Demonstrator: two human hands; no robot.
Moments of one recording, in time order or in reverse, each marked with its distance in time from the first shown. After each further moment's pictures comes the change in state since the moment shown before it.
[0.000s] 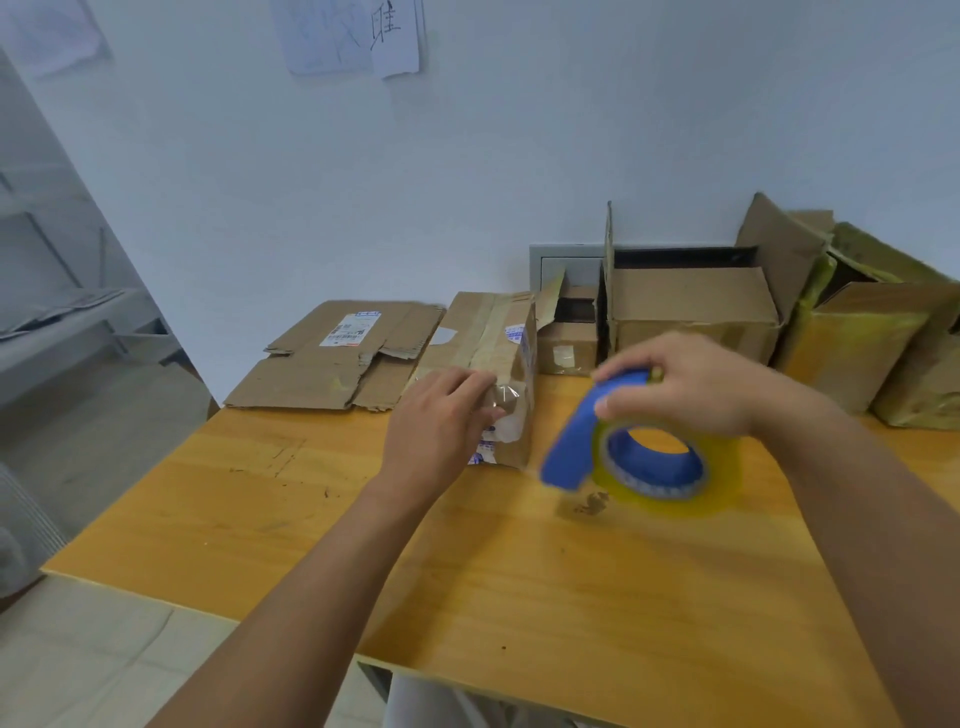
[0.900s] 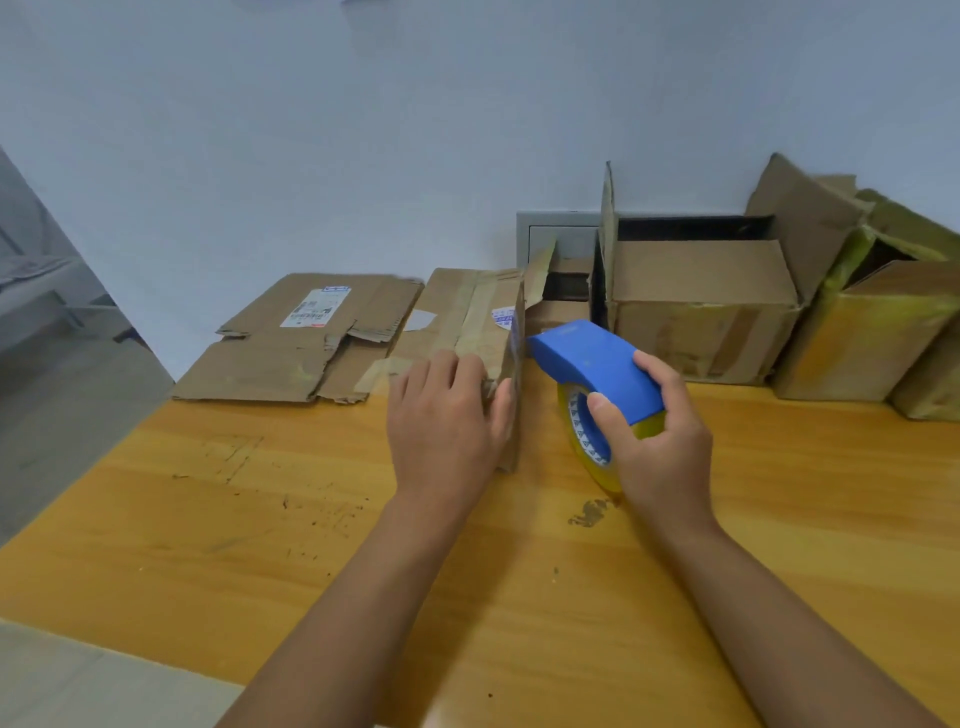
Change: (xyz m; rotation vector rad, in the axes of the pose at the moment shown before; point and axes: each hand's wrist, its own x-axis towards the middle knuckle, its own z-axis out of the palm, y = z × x) left_hand 0.011 0.031 0.026 0.076 0.087 -0.250; right_hand 0.020 0.039 0.122 0.387 0.904 0.124
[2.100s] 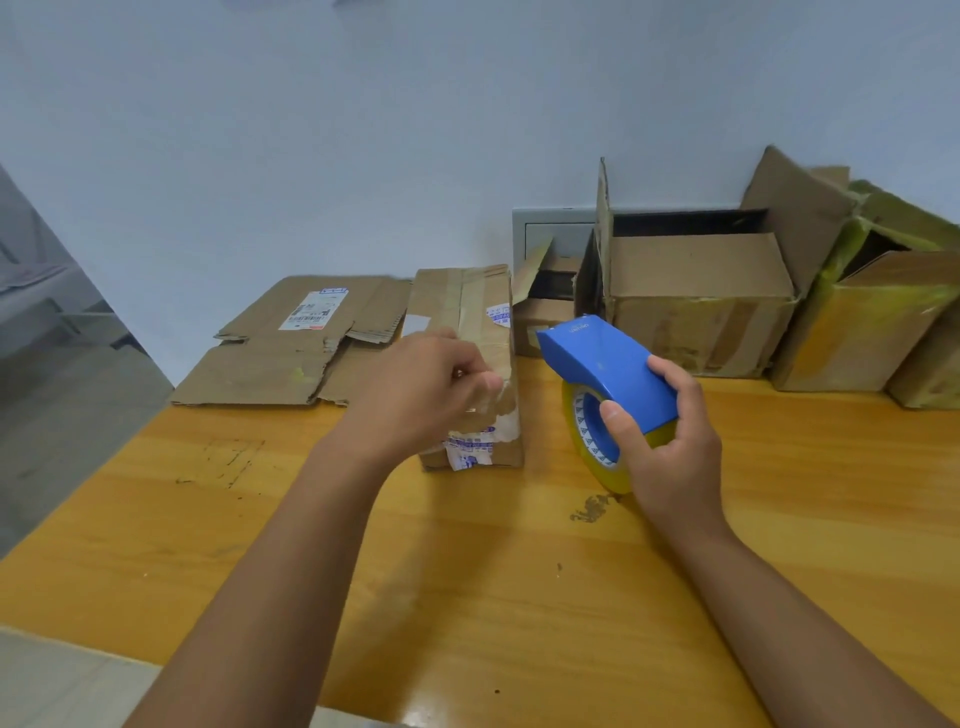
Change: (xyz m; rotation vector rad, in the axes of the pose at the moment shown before) left_hand 0.052 -0.026 -0.038 -0.250 -0.560 -0.006; right_hand -0.008 0.008 -0.009 0.048 -0.024 -0.011
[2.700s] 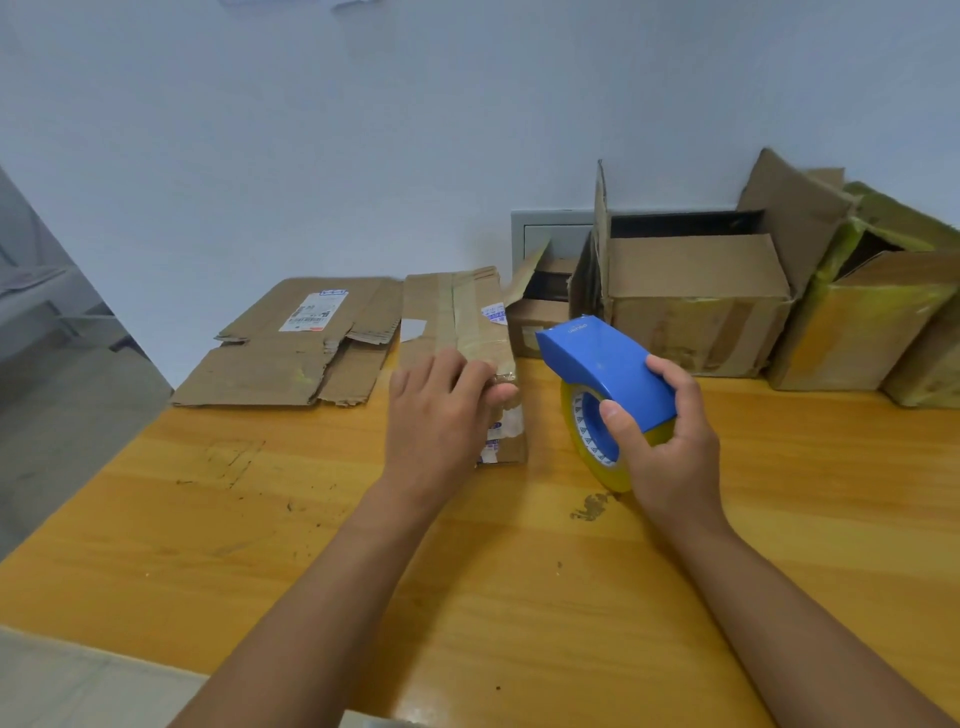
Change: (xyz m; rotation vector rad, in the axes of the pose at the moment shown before) left_hand -0.013 -0.014 0.065 0.275 0.602 0.306; right_hand 0.001 0.004 -0.001 -0.012 0.000 -0.016
